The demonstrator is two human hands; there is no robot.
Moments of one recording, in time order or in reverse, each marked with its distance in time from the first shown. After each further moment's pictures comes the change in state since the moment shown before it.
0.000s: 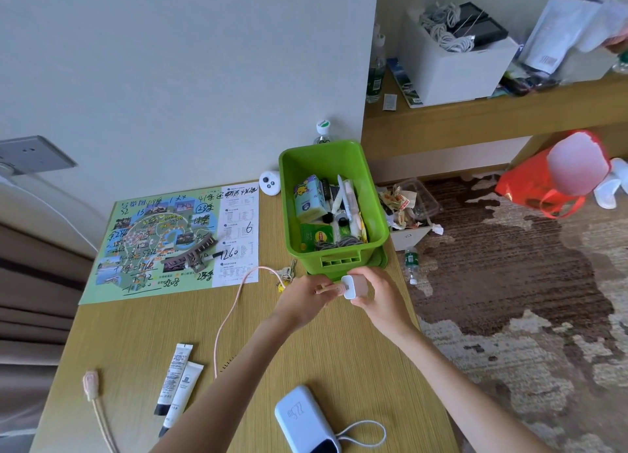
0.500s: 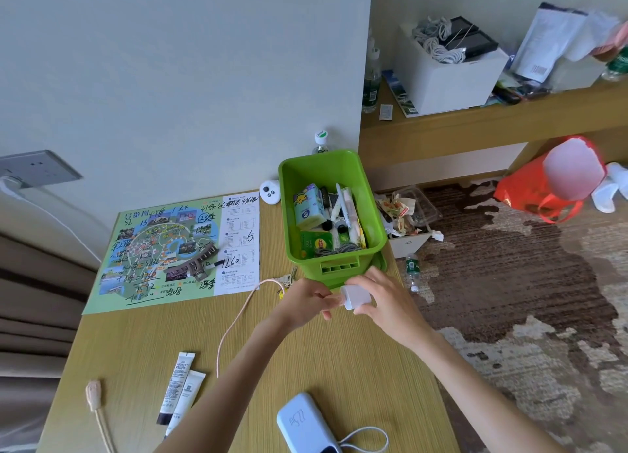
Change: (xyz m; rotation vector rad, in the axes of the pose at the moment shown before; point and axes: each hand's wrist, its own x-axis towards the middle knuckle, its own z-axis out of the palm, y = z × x) left_hand -0.002 0.008 -0.012 -0.157 -0.128 -0.025; right_hand -0.004 -0.015 -0.031 -0.325 -0.165 -0.198
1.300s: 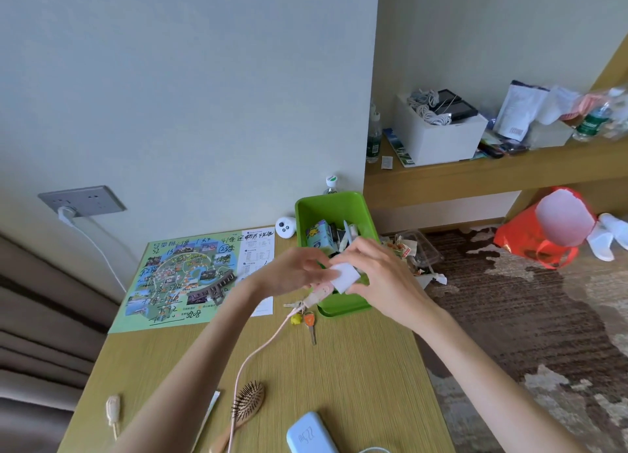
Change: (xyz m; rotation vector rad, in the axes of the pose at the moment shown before) left_hand -0.060 0.101 -0.098 0.019 -0.053 0.163; right_hand 0.007 -0.100 -0.103 -0.085 0.258 -0.339
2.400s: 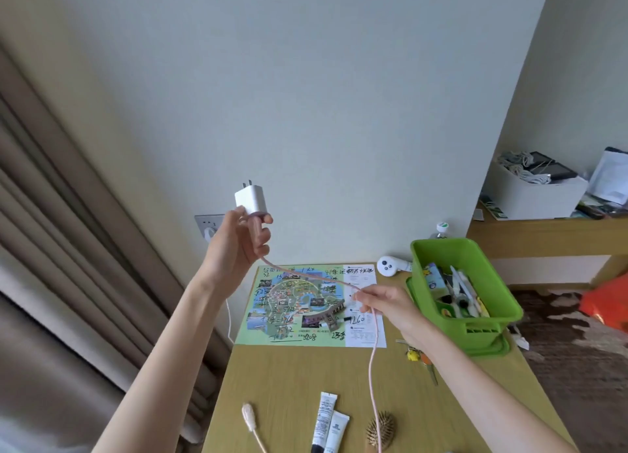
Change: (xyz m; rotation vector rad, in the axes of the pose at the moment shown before) left_hand -0.236 -0.066 -0.245 -0.949 0.560 0.369; right_hand 0.110 -0.180 0.135 1.003 -0.134 0.533
